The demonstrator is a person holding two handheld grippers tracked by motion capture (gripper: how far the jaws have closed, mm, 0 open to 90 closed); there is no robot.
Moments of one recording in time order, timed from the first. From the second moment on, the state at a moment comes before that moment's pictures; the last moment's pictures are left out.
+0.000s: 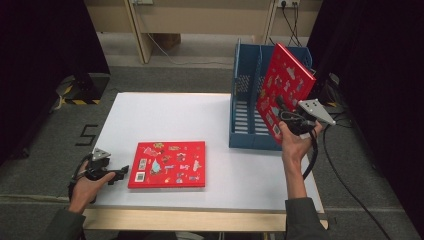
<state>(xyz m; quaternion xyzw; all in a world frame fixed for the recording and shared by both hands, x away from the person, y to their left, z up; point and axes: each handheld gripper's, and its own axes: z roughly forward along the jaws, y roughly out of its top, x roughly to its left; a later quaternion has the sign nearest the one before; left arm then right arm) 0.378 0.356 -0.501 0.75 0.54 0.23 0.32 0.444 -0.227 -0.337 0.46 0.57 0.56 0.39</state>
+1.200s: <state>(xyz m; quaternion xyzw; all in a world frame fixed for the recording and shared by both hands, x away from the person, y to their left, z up) 0.378 0.356 -0.501 0.75 0.54 0.23 0.32 0.542 -0.198 -0.363 0.52 0.57 0.50 0.40</state>
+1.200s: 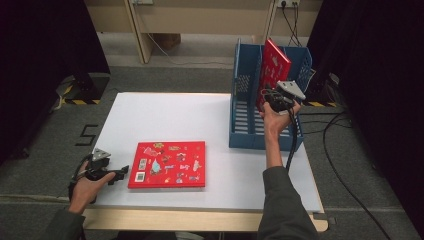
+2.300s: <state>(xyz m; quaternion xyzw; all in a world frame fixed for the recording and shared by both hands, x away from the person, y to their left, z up) 0.378 0.356 -0.501 0.74 0.54 0.23 0.32 0.549 -0.178 -0.376 0.54 0.60 0.46 0.37</state>
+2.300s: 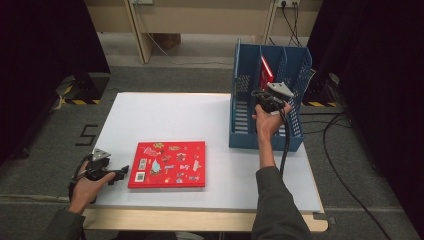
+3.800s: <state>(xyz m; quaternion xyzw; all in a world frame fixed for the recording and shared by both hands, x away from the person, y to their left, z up) 0.378 0.356 -0.502 0.74 0.54 0.23 0.32 0.503 -0.189 -0.382 0.50 0.62 0.50 0.33</state>
